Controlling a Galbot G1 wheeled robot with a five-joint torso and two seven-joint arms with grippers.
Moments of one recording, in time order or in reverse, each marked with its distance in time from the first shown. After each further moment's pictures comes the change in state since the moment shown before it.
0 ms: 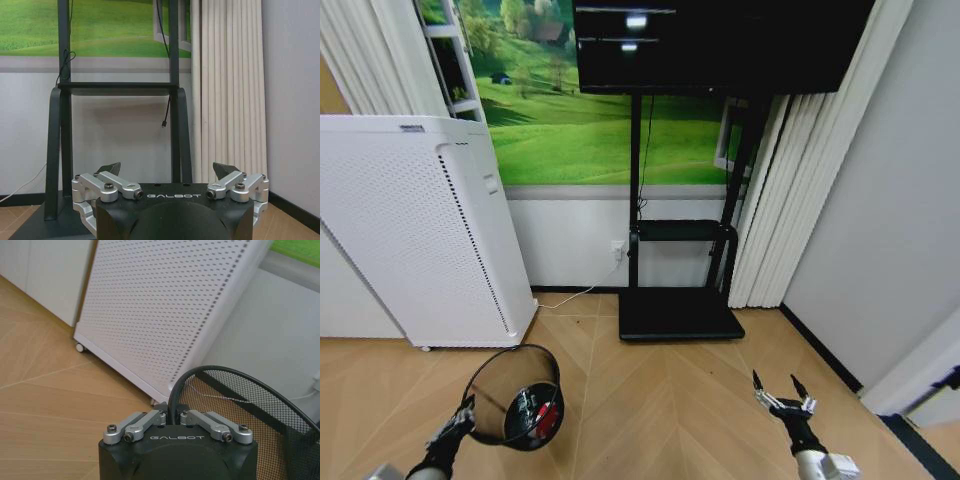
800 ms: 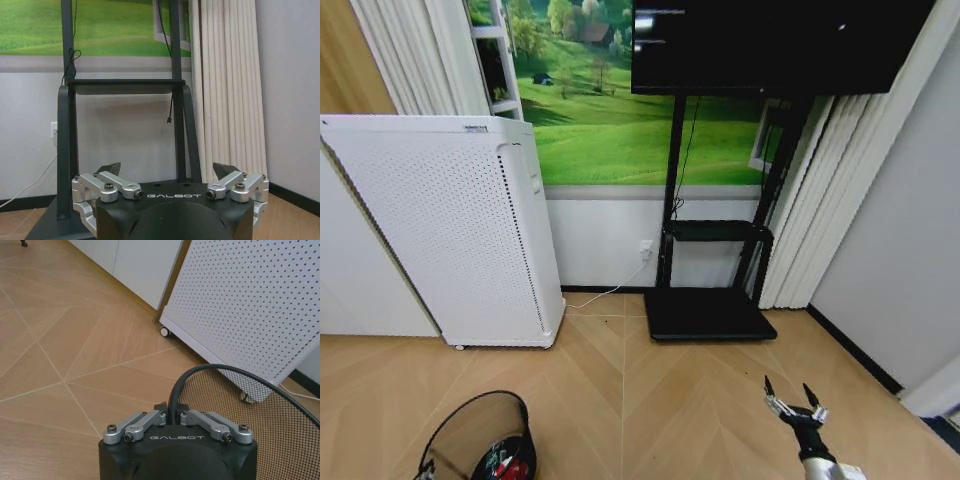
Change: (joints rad) left arm 0.056 -0.069 -0.026 0.142 -0.021 -0.033 -0.034; right arm 0.036 -0.019 0.010 -0.119 0.053 0.082 0.001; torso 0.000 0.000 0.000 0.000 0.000
